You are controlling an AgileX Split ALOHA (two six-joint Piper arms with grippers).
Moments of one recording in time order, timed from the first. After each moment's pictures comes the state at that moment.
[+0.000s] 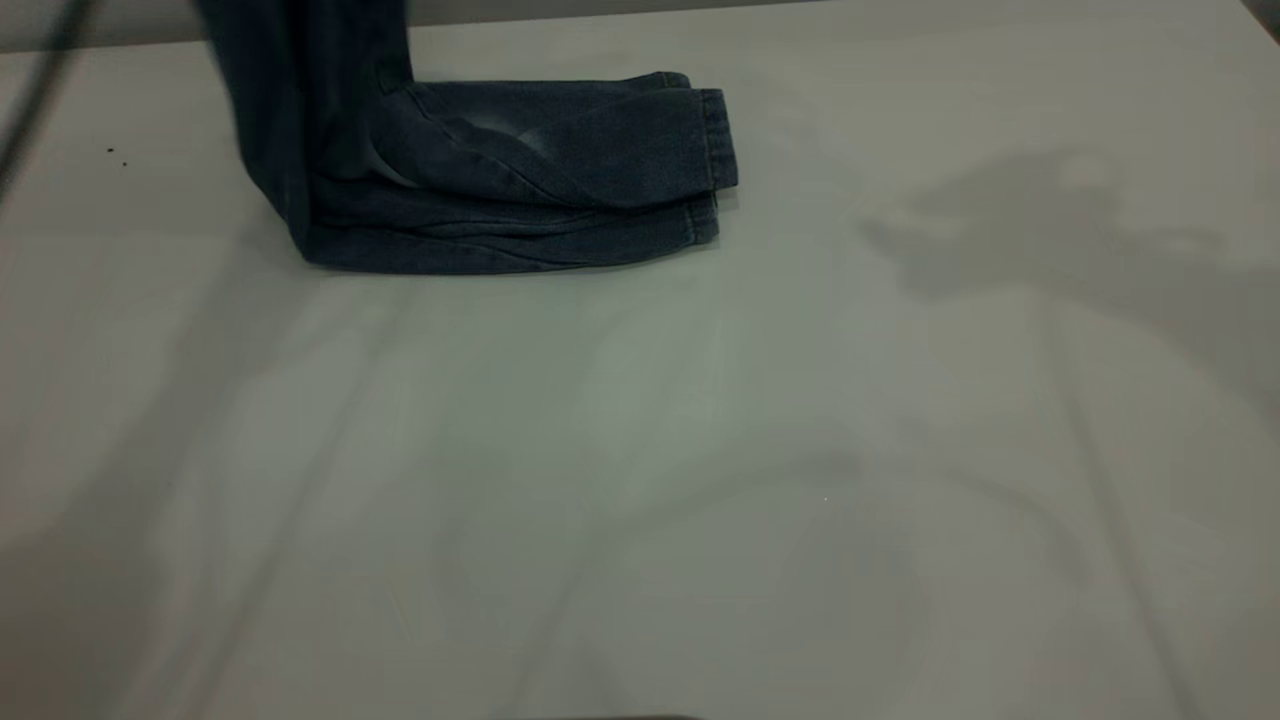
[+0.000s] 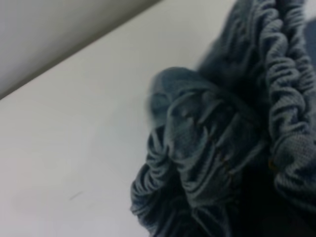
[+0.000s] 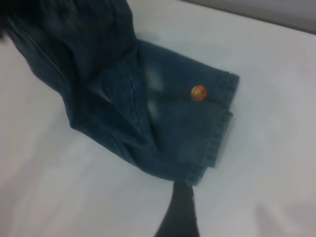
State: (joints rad) left arm -0.26 2.13 -1.93 0.11 0.83 0.23; right arm 0.11 1.71 -1.60 0.61 0.92 -0.48
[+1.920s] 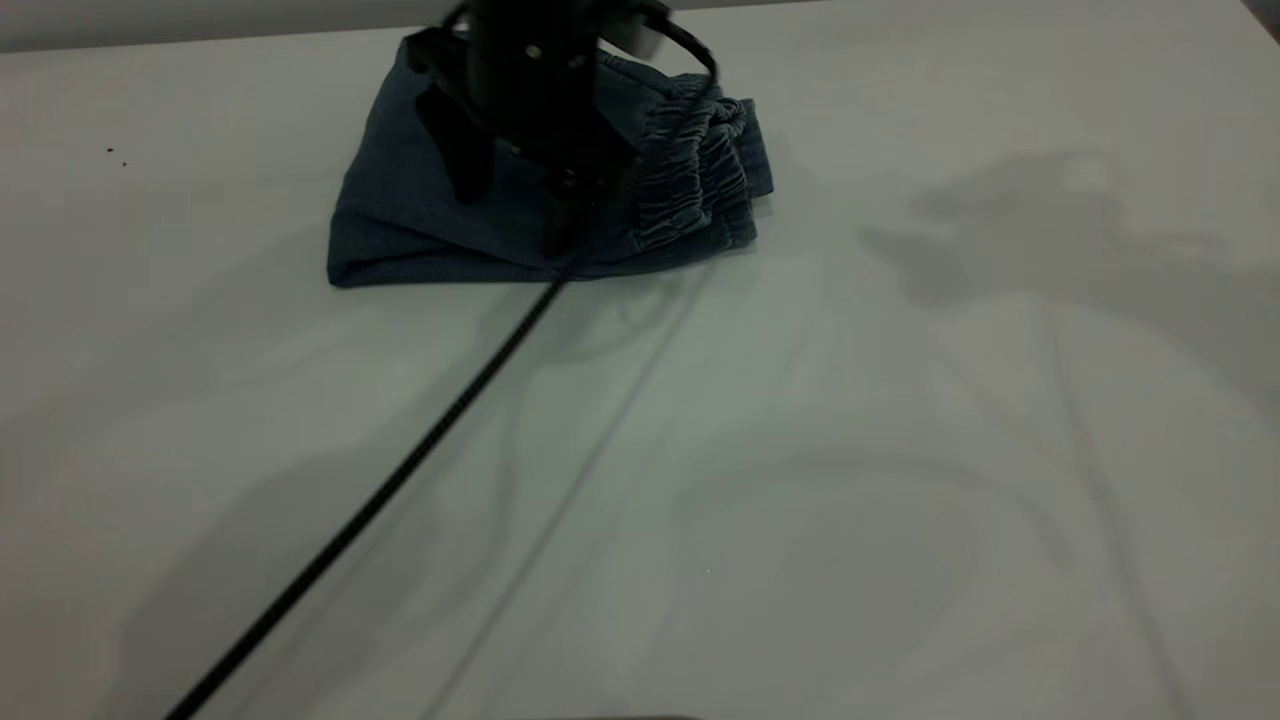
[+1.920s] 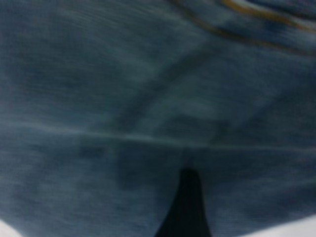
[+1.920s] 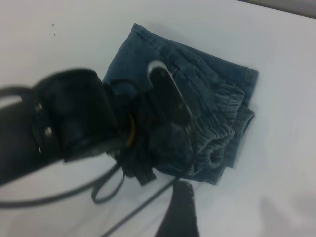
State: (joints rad) left arm -0.57 2.55 -2.04 0.25 1.08 -0.06; right arm 0.11 1.71 -1.60 0.62 0.95 -0.47
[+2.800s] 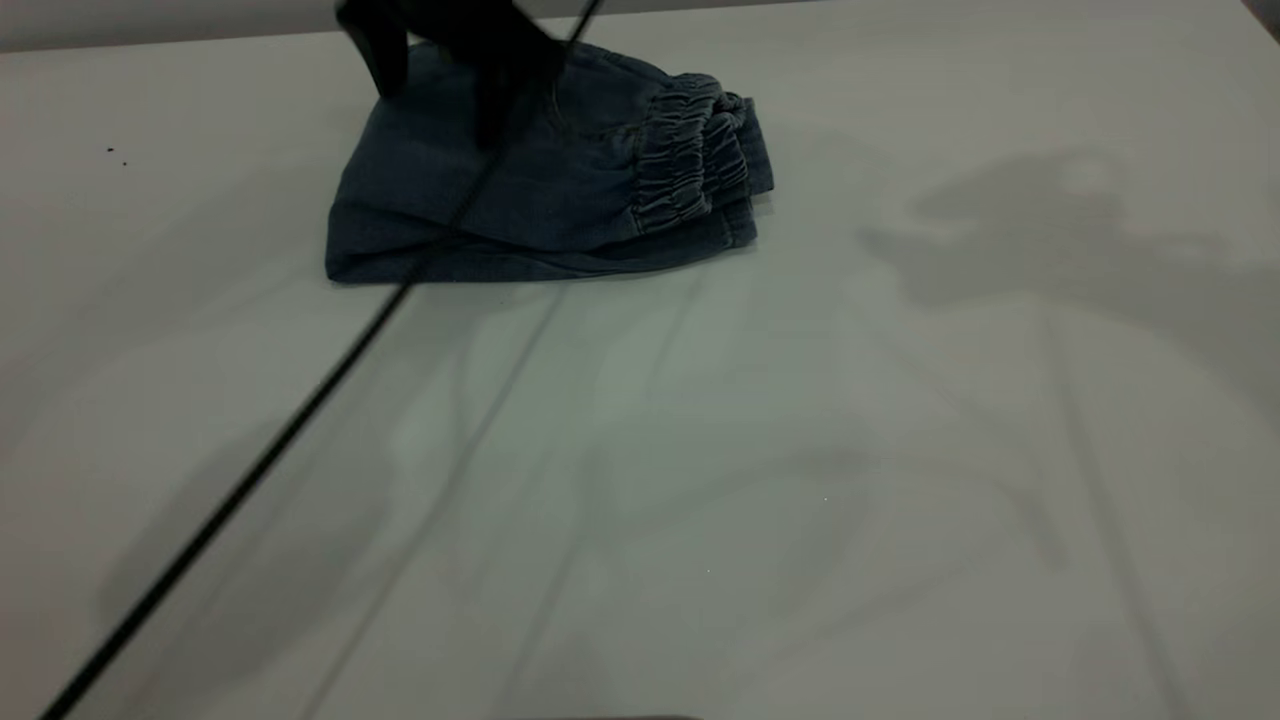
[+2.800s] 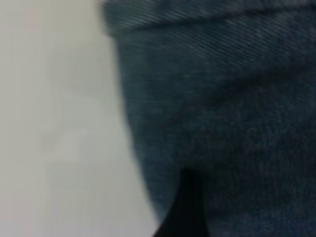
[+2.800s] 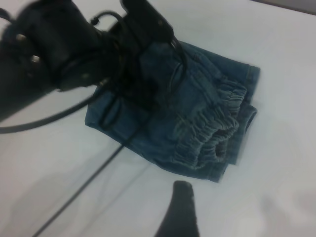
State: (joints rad) left arm -0.44 2.66 -2.30 0.34 1.08 -0.18; right arm 0.11 1.71 -1.60 0.62 0.96 -0.46
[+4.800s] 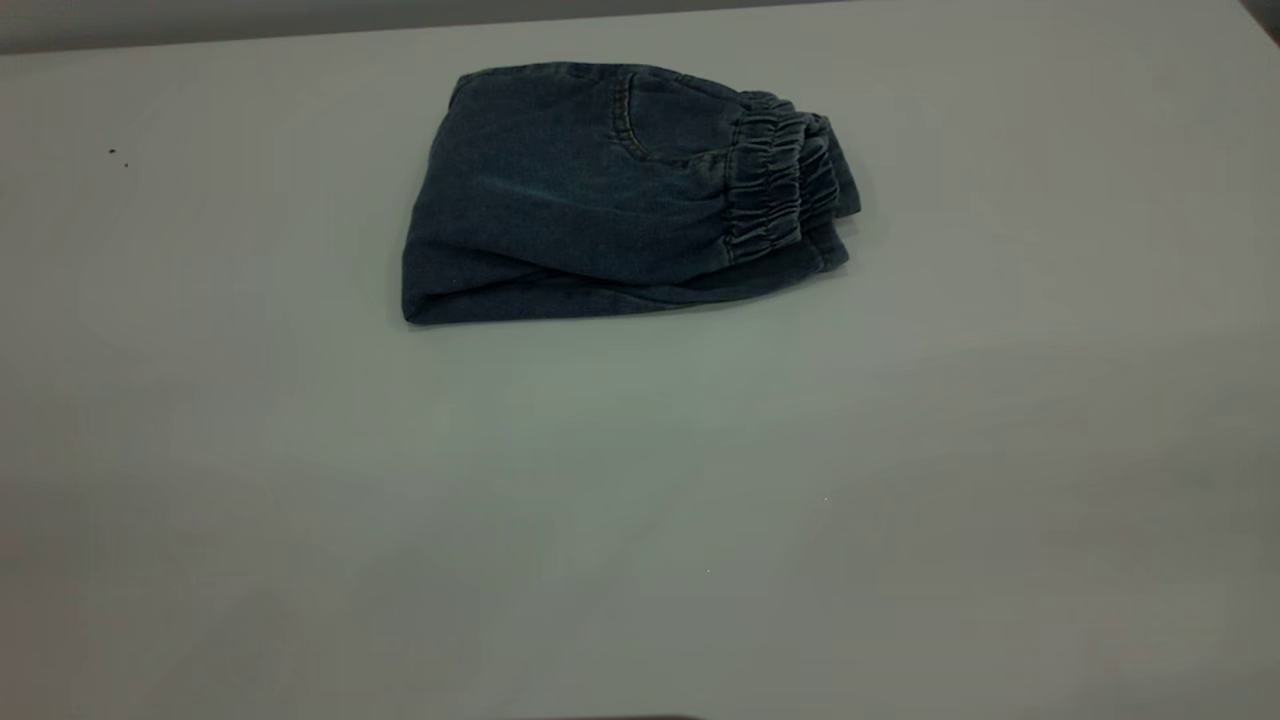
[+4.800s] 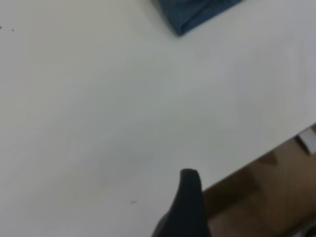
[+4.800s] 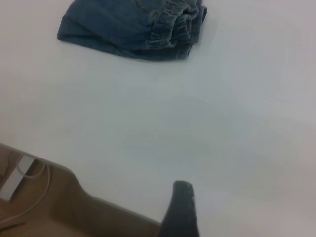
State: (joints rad) left arm -0.50 0.21 -0.58 0.05 1.10 0.04; right arm 0.11 0.06 -0.52 0.29 1.17 -0.22
